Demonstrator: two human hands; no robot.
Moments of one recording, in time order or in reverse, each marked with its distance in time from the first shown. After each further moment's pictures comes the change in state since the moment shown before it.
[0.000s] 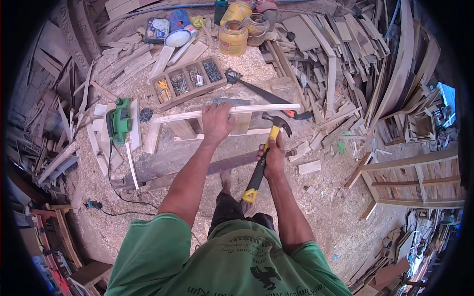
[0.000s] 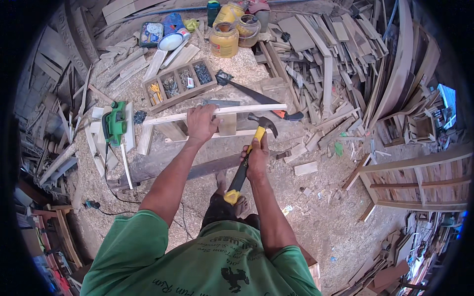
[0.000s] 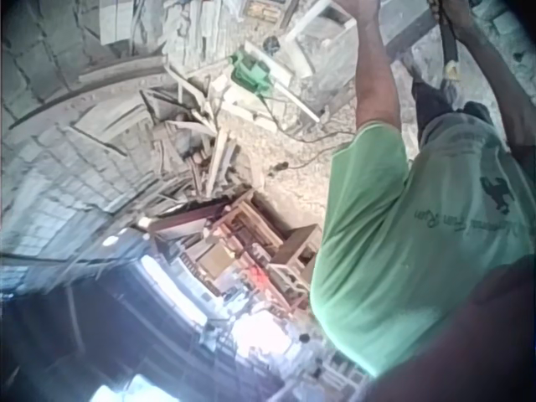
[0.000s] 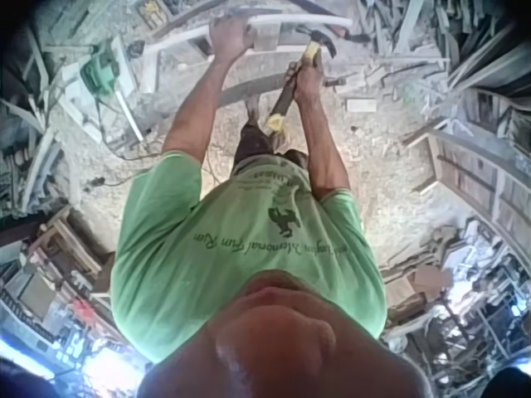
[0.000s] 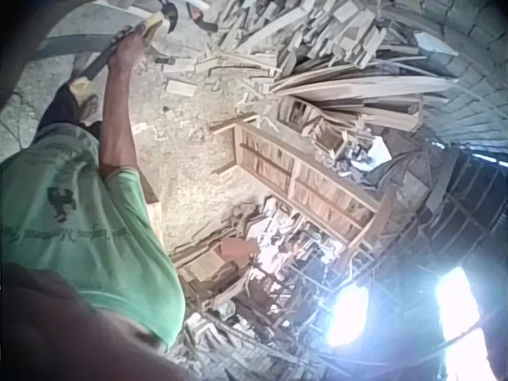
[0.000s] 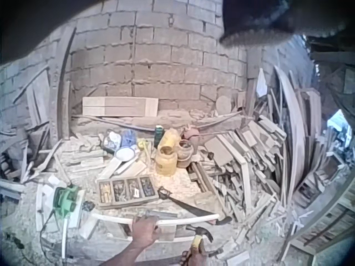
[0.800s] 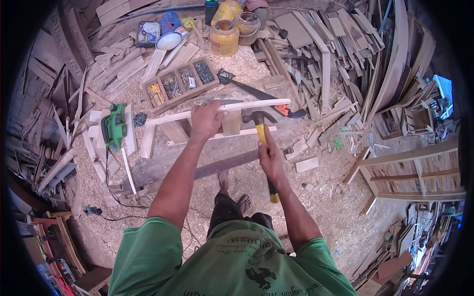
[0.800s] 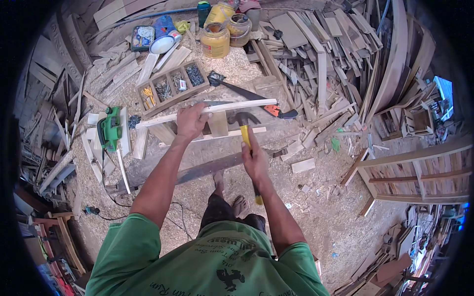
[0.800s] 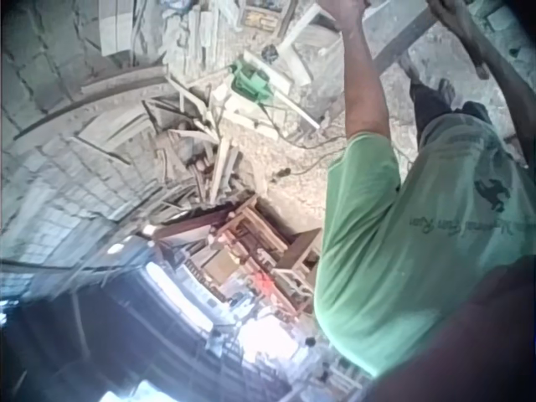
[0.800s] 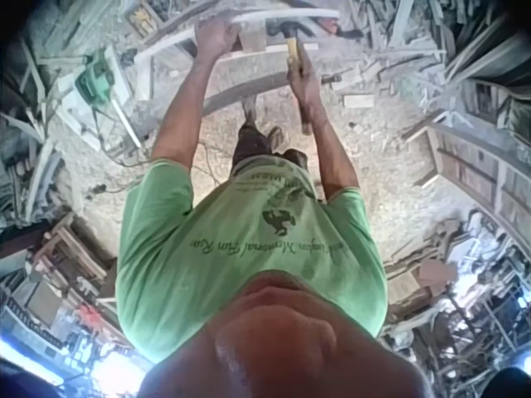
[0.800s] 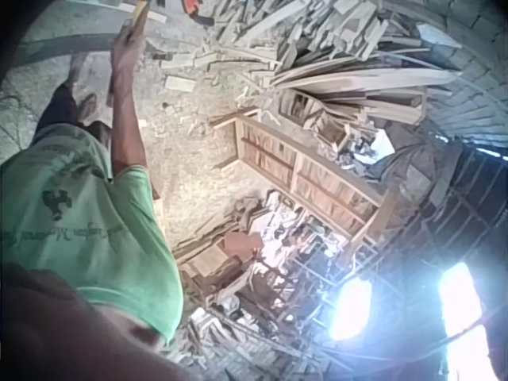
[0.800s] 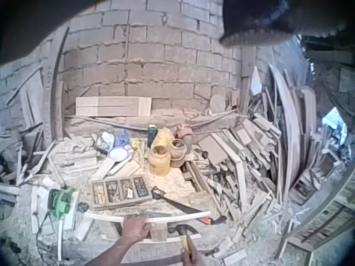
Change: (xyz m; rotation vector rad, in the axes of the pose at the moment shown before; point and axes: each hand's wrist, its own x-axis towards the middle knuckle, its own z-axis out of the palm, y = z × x) left_hand 0.014 -0.013 -0.002 -0.107 -0.098 -0.025; right_hand 0.011 -0.001 -0.046 -1.059 -0.066 -0.697
